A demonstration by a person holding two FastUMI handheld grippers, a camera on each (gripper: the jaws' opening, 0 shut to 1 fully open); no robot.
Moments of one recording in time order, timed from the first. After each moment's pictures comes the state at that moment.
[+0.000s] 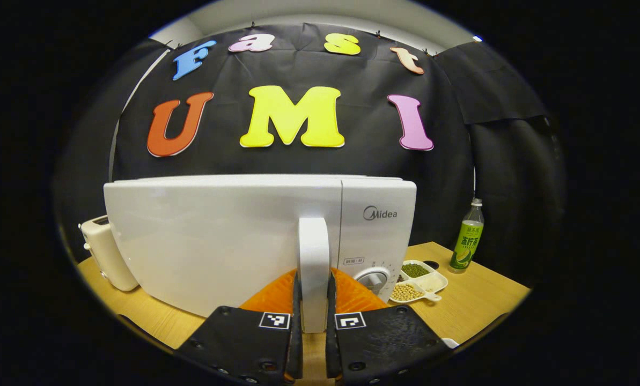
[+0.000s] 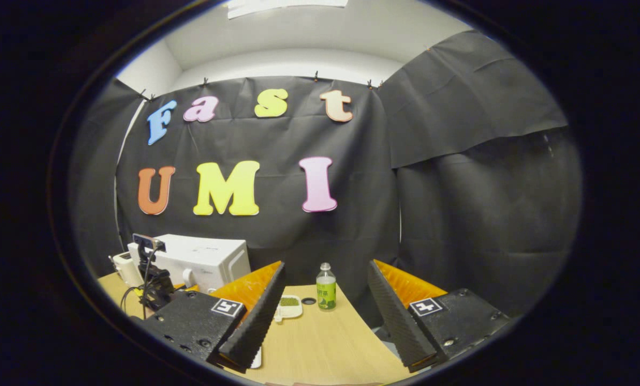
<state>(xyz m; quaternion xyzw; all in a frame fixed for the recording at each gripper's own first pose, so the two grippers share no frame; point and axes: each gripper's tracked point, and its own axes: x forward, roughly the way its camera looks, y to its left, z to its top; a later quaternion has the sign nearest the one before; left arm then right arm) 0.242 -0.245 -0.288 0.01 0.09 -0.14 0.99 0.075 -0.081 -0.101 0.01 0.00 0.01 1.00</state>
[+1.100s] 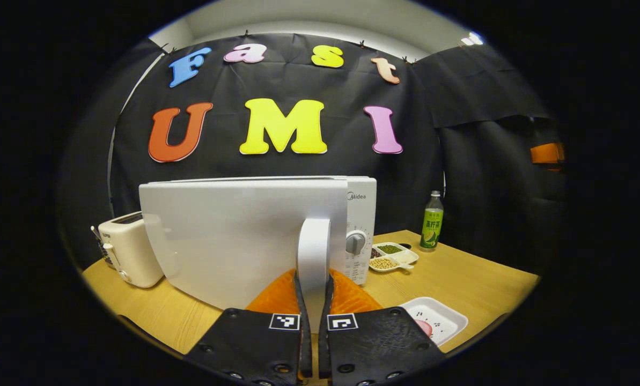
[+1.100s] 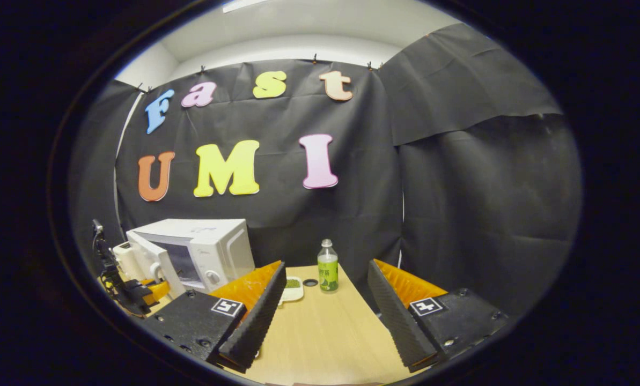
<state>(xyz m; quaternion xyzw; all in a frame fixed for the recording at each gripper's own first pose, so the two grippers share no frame) 0.125 -0.184 -0.278 0.02 0.08 -0.21 0.97 0.074 -0.076 -0.145 0.01 0.05 0.02 1.00</state>
